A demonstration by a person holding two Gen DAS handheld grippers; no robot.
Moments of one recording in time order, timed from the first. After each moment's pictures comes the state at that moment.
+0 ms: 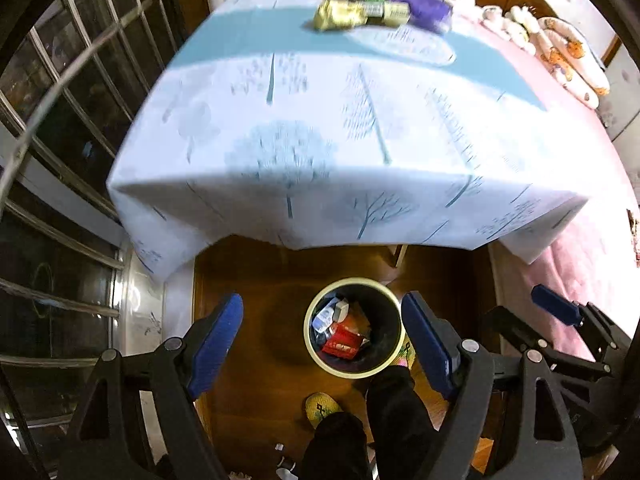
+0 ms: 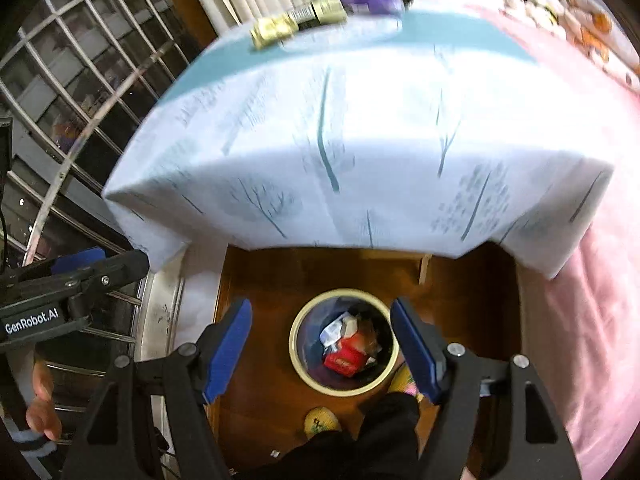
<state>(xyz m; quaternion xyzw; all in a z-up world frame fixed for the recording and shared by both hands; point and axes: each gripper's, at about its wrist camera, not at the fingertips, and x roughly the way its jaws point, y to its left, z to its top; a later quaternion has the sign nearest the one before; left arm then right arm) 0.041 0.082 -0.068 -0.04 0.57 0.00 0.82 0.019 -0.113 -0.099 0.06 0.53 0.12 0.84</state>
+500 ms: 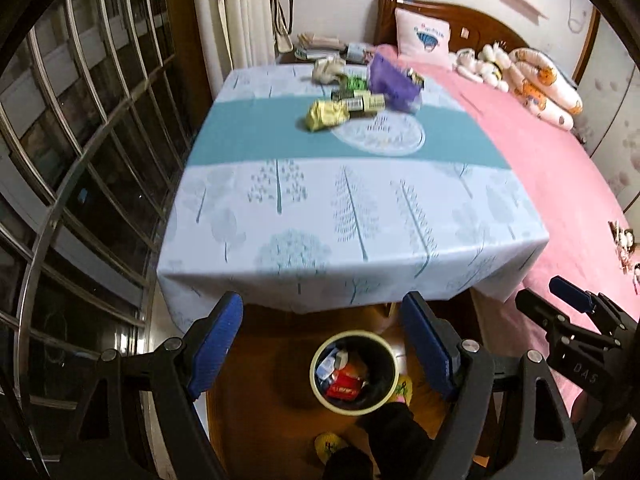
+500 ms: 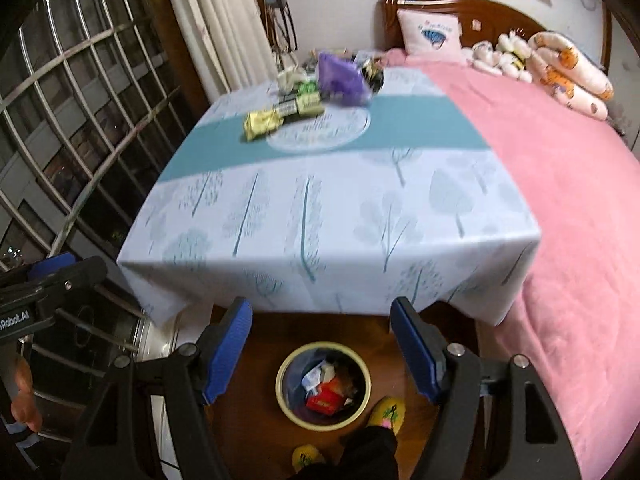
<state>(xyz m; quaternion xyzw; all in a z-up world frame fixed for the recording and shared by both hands) 0.037 0.094 0.034 -0.03 0.48 -0.02 0.88 0.021 -0.132 -0.002 0.06 0.45 0.06 0.89</state>
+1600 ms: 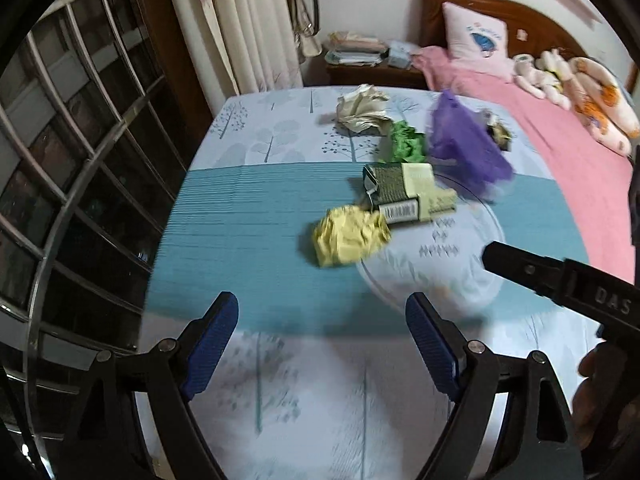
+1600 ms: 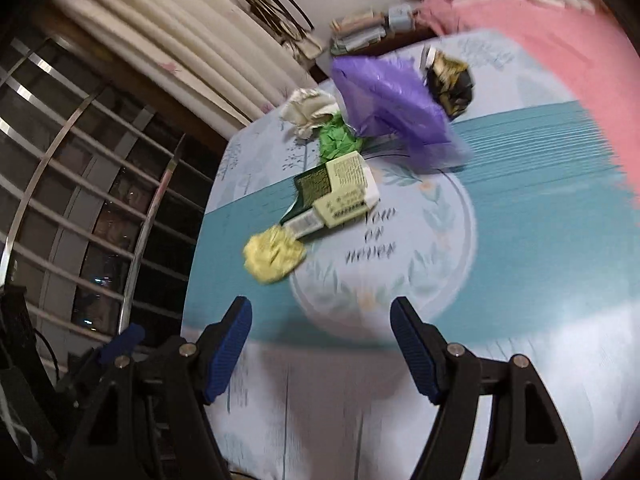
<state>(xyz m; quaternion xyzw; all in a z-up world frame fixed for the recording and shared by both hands) 0.344 0.061 -0.006 -0.01 0.51 0.08 0.86 0.371 -0.140 -0.058 0.24 0.53 0.19 0.79</state>
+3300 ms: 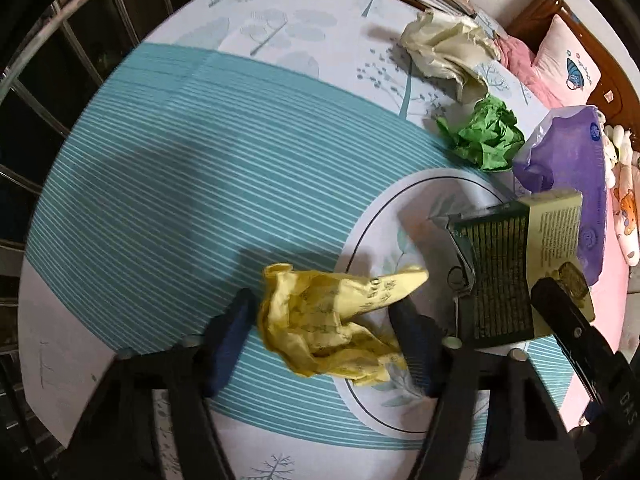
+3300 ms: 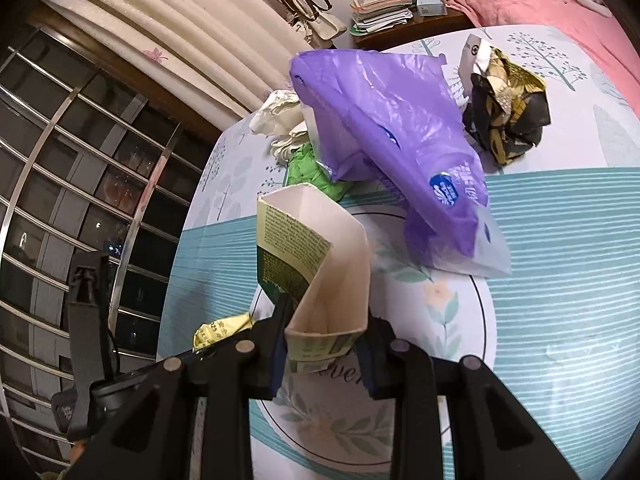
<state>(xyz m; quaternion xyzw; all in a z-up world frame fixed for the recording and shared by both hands) 0.449 0.086 -0.115 -0.21 0.61 0.13 0.75 0.457 -0.142 -0.092 0.20 0.53 0.24 0.79</state>
